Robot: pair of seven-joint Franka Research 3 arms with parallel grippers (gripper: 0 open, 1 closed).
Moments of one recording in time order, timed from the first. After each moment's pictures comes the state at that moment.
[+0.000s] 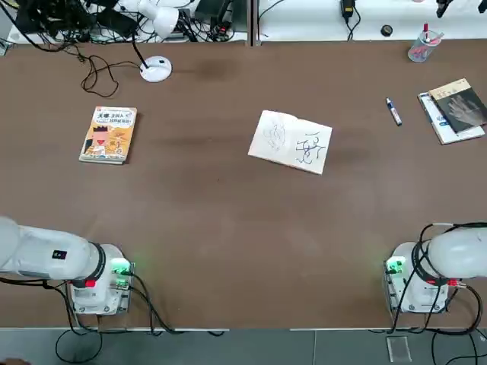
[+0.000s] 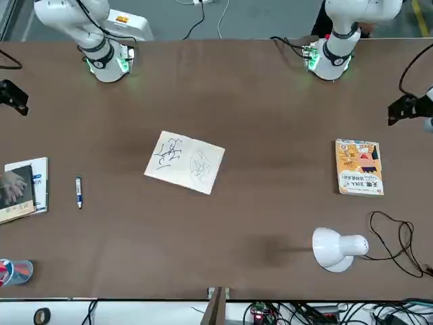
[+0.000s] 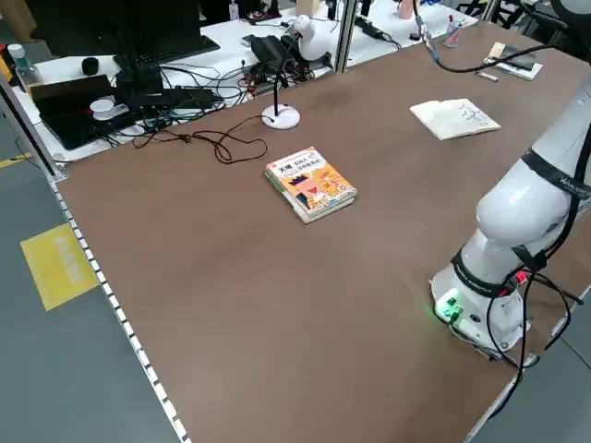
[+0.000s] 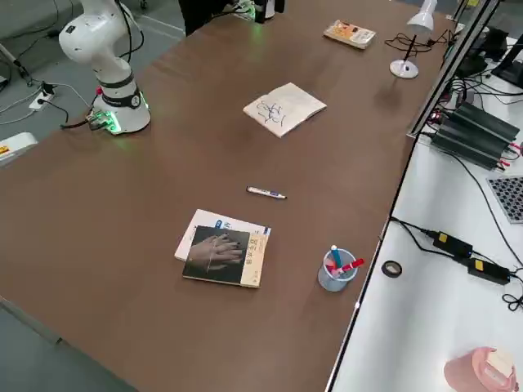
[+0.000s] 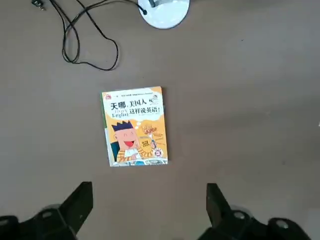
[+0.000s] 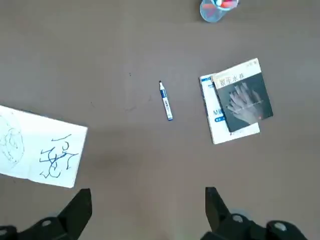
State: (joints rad) left arm -0.15 -0.01 0.05 -1.57 0.02 1.53 0.08; right arm 0.15 -0.03 -0.03 -1.48 -0.11 1.47 0.13
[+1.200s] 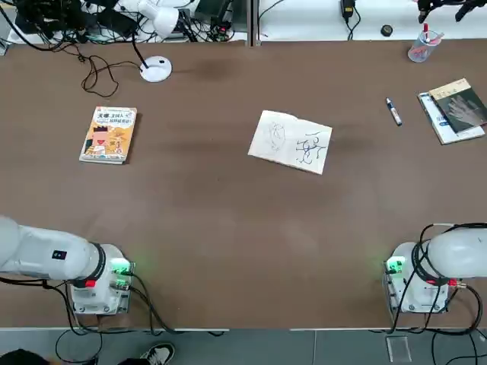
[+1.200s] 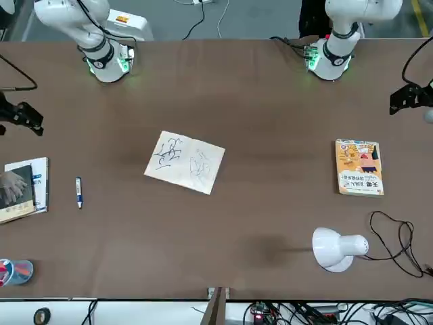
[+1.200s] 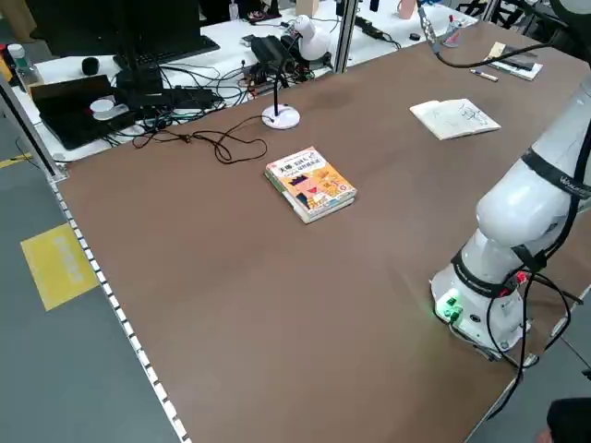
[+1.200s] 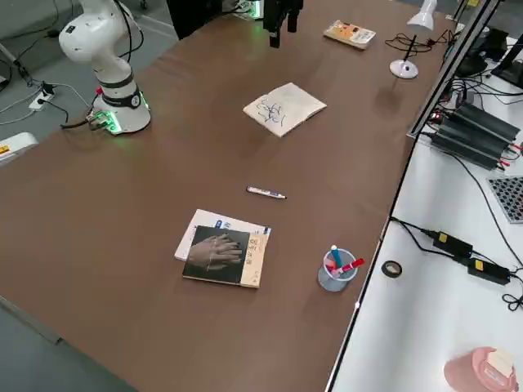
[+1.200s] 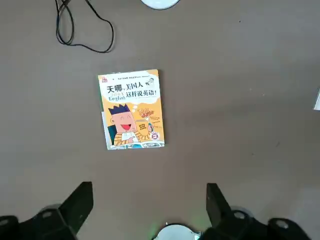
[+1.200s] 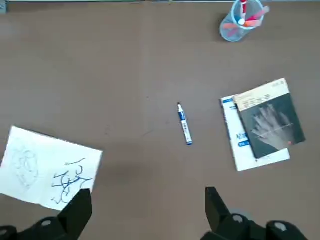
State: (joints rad) left arm -0.15 0.00 0.05 -1.54 0.01 1.45 0.08; right arm 0.15 -0.04 -0.04 -1.62 -0.04 1.69 0.13
